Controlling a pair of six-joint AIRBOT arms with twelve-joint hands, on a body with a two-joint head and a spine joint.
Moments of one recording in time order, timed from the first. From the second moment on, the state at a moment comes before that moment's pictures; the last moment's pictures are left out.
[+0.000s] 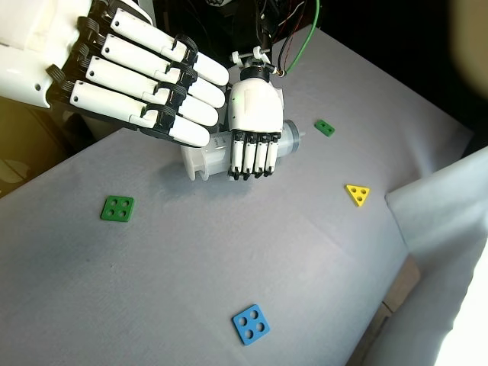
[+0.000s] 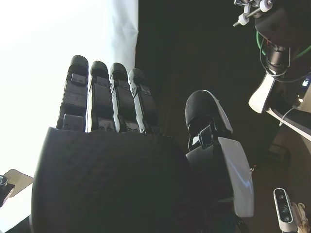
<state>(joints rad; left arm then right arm) 0.74 -1.29 0.82 -0.82 -0.70 1.81 -0.21 -0.23 0.57 -1.40 0.28 0.70</state>
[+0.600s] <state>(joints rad) 0.74 -1.29 0.82 -0.83 -0.71 1.81 -0.21 -0.23 0.57 -1.40 0.28 0.69</state>
